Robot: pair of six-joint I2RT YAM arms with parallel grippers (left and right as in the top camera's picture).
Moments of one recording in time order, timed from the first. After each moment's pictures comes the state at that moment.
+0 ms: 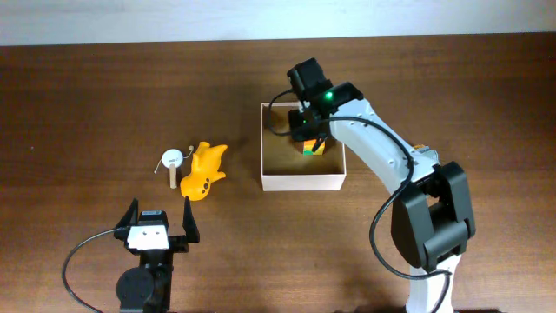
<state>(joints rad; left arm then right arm) -0.04 0.01 0.02 -0.08 -0.08 0.03 0.47 2.07 1.71 -0.87 0.04 0.25</state>
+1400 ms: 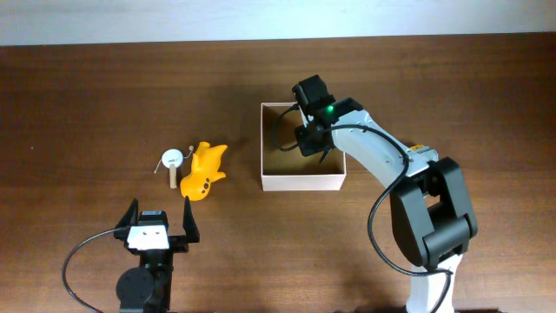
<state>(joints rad) -0.04 0.01 0.02 -0.08 -0.08 0.03 0.43 2.07 1.55 -0.73 0.10 0.10</state>
